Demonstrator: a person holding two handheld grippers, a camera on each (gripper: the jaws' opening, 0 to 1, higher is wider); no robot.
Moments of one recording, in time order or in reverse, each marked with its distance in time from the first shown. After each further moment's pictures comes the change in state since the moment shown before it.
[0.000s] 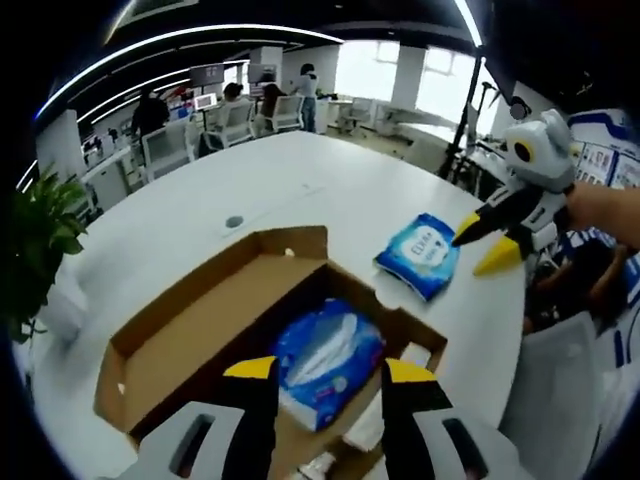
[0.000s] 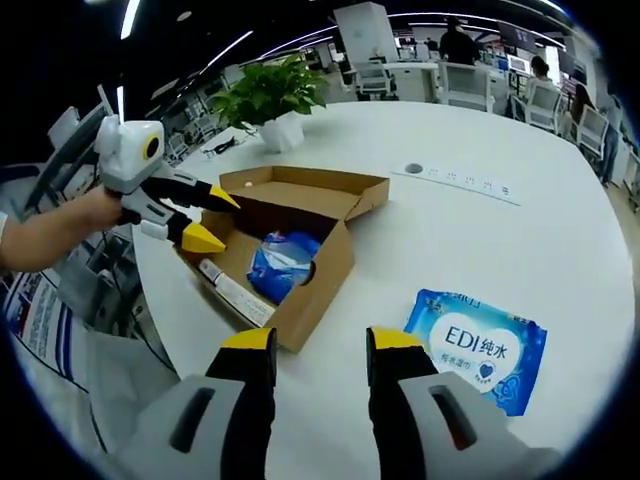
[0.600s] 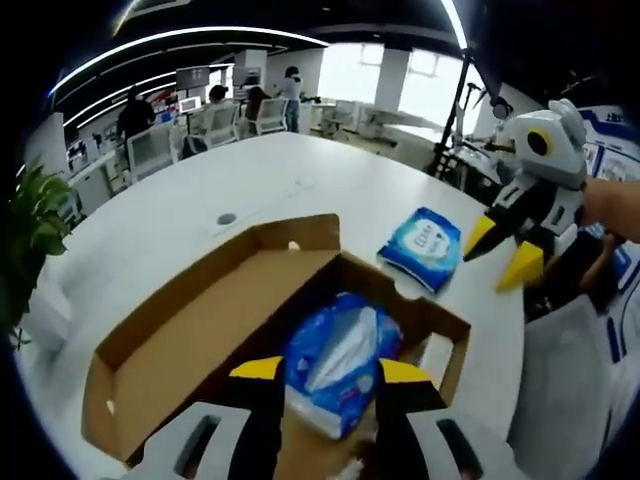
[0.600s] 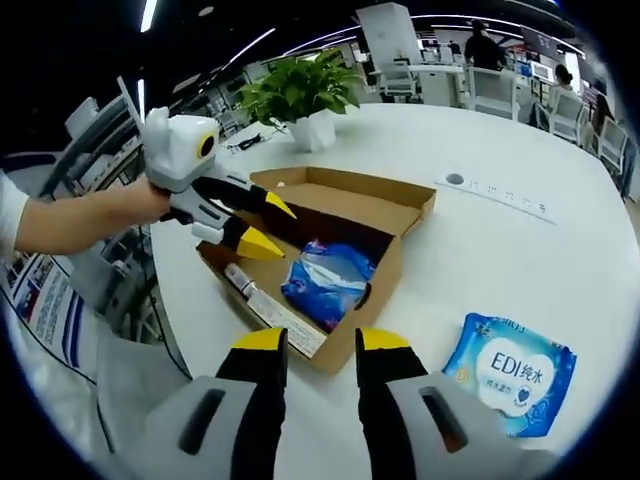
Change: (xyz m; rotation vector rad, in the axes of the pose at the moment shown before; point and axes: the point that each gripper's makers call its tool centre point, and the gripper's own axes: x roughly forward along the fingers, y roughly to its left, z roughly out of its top) left arm 0.022 0.019 -0.009 0.018 -0.008 -0.072; right arm 0.028 0.044 0.018 -0.049 -0.001 0.085
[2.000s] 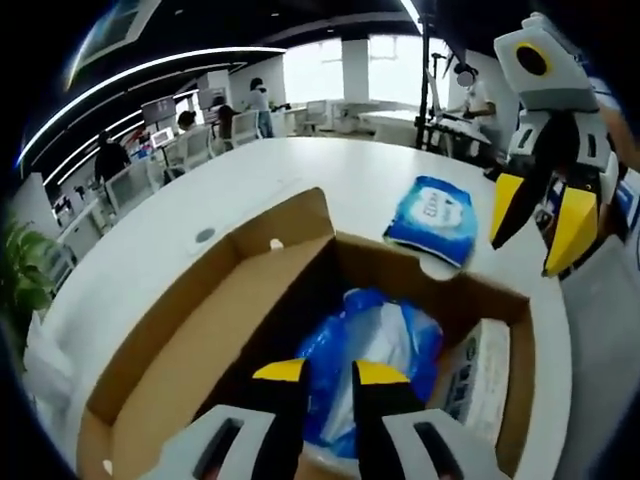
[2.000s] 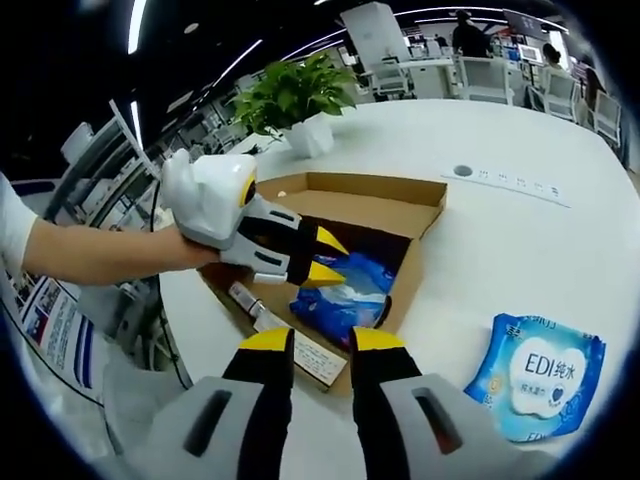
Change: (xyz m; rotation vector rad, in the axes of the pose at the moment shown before) left arm 0.065 0.014 -0.007 0.214 -0.014 0.020; right arm 0.023 0.012 0.005 0.085 -0.030 0.029
